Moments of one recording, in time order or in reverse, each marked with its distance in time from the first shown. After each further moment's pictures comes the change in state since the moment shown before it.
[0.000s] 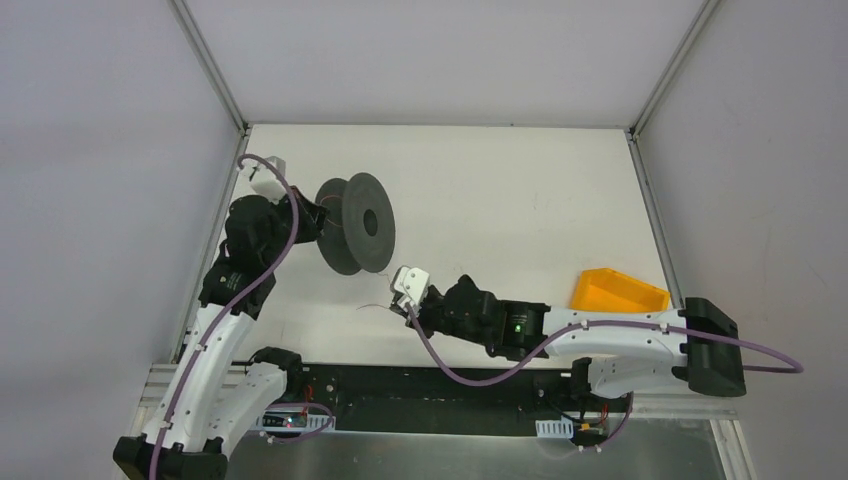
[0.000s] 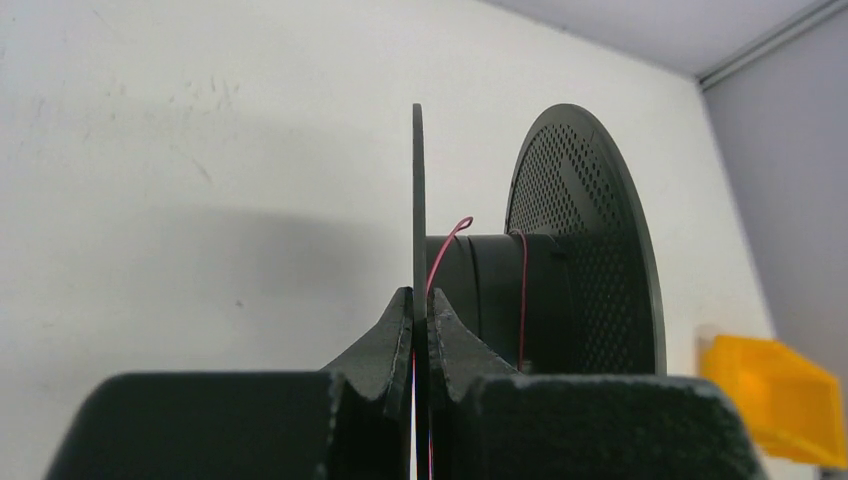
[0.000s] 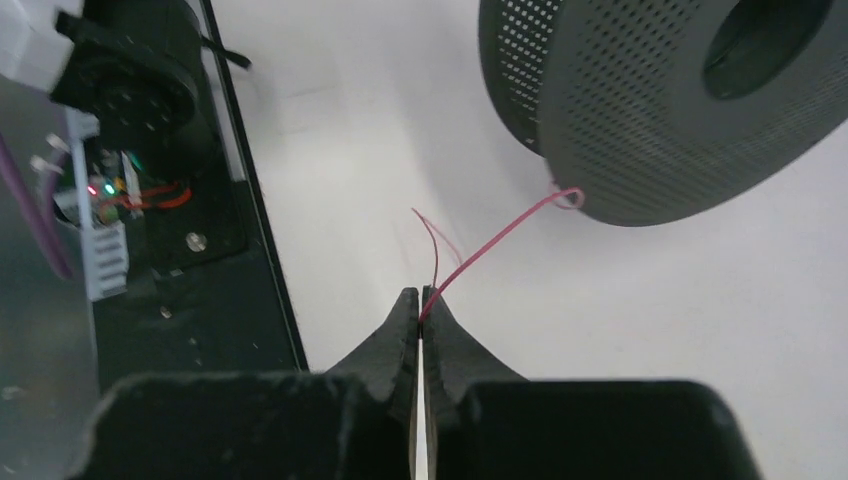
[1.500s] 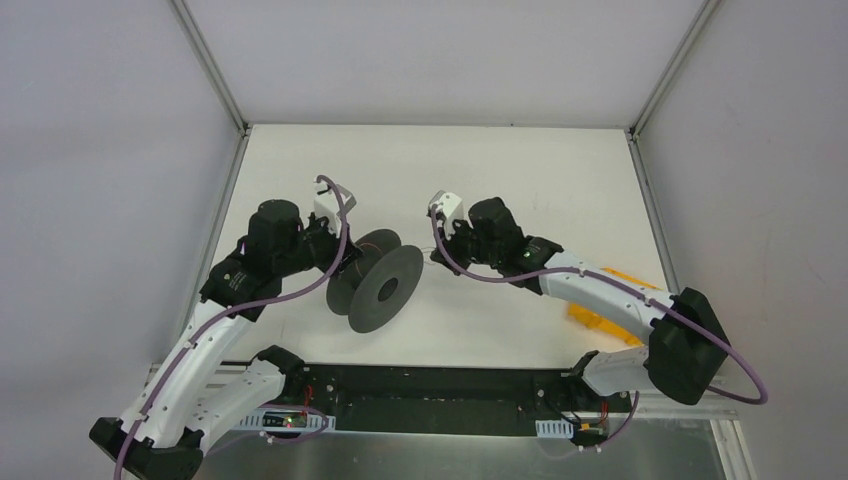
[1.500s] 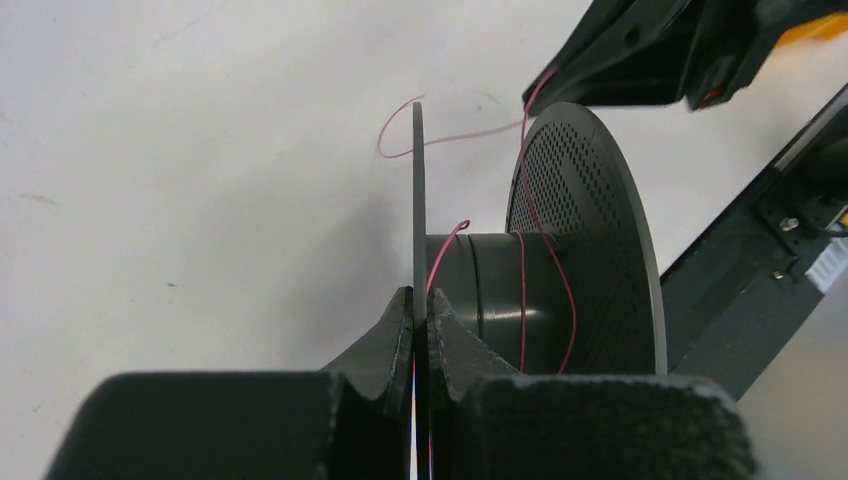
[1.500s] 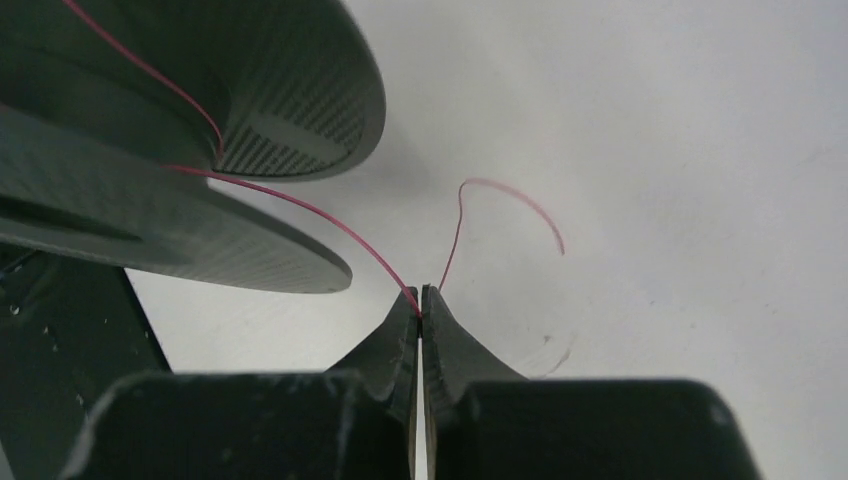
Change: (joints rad) left arm -0.287 0.037 0.070 -0.306 0.210 0.506; right arm -0.548 0.136 0.190 -0.325 -0.383 -0.005
